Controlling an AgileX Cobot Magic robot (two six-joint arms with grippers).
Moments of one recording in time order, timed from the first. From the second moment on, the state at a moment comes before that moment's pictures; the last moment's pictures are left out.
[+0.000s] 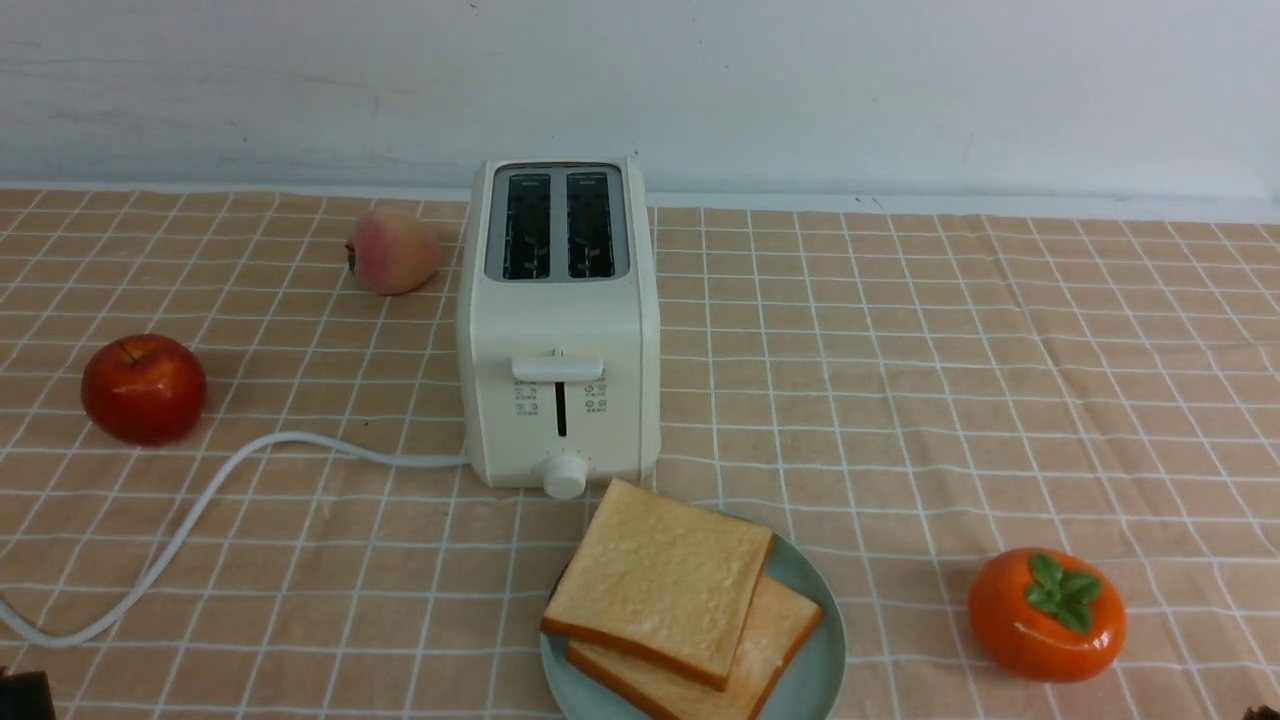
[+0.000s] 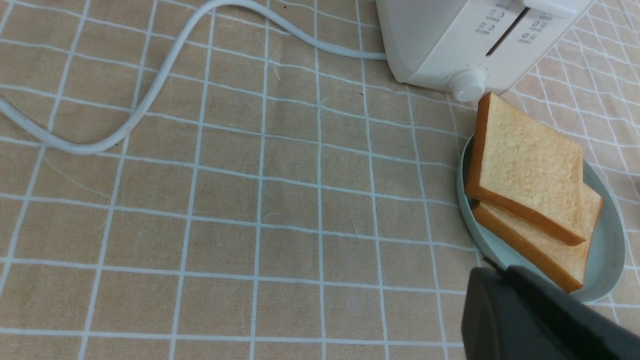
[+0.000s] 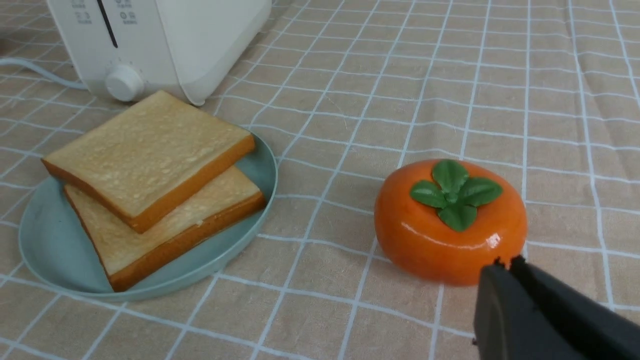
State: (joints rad) right arm 0.39 0.23 -0.06 -0.22 0.22 0.31; left arm -0.33 0.38 -0.53 0.00 0.80 -0.53
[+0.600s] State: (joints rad) right arm 0.39 0.23 -0.06 -0.22 0.22 0.31; left arm -0.21 0.16 -0.52 -0.04 0.82 -0.53
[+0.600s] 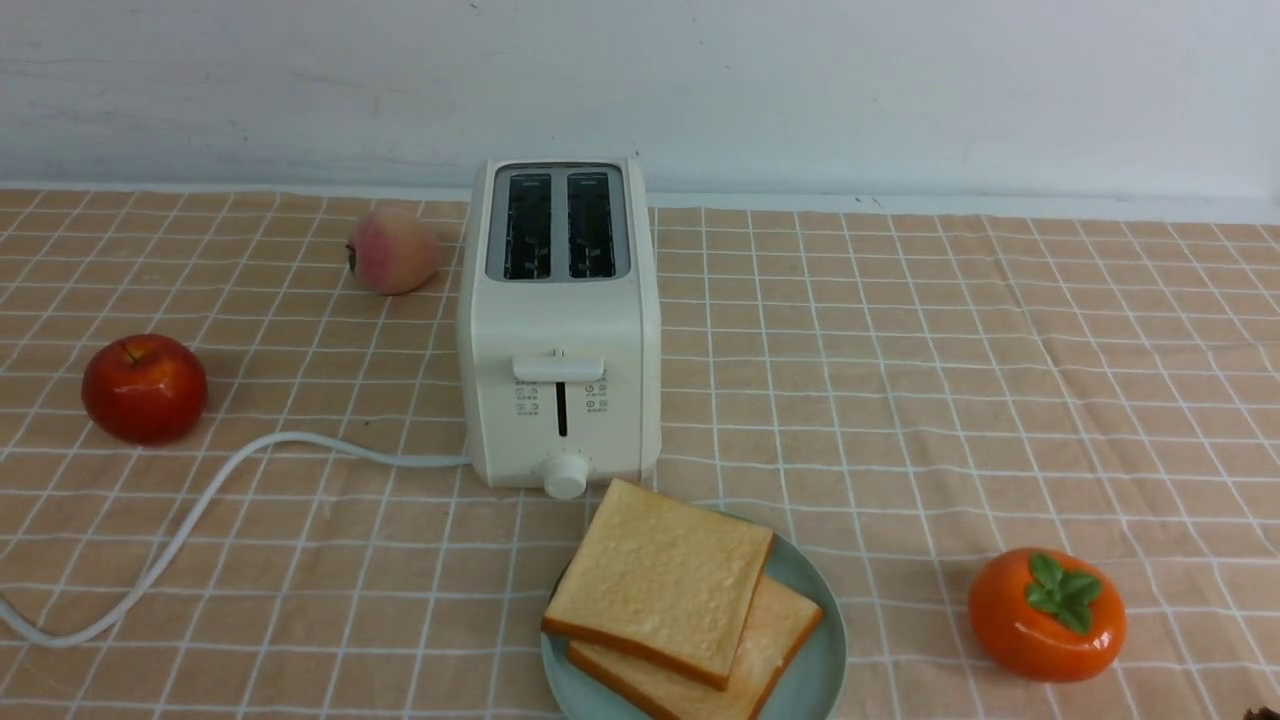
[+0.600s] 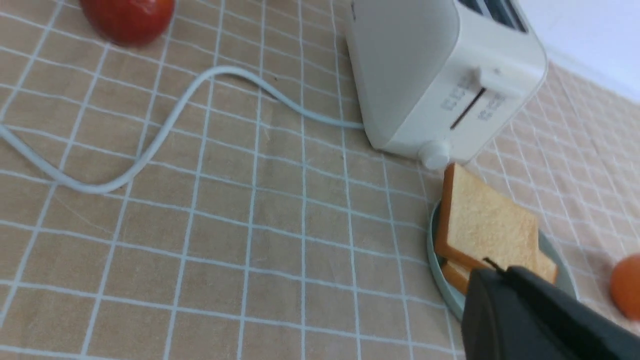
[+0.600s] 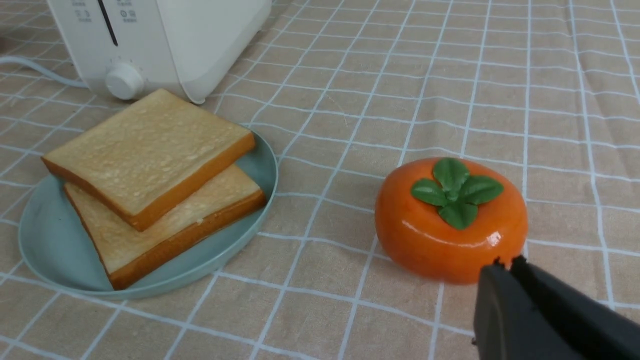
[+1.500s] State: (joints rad) right arm 0.39 0.23 -0.06 -0.22 0.22 0.31; left arm -0.06 -0.01 0.03 0.06 0.40 -0.38
